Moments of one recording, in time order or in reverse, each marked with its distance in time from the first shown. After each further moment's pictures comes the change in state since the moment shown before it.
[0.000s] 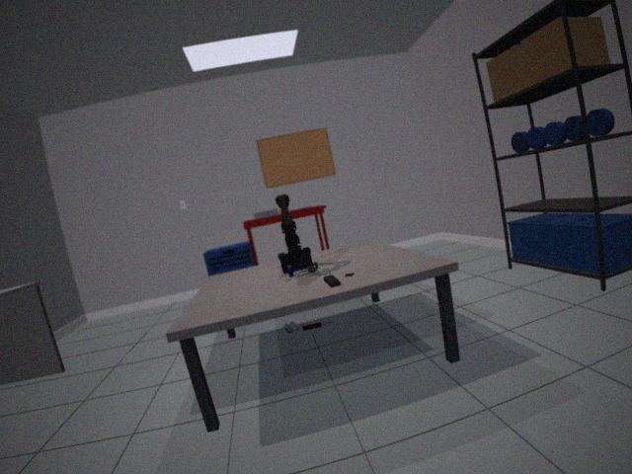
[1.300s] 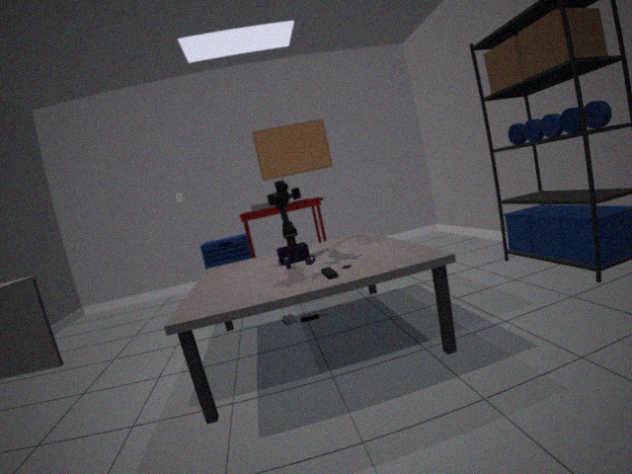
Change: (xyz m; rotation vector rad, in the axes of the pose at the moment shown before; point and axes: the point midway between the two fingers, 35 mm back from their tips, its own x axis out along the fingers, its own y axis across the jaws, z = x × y) arm -0.337 0.020 0.034 0.022 -1.643 0.032
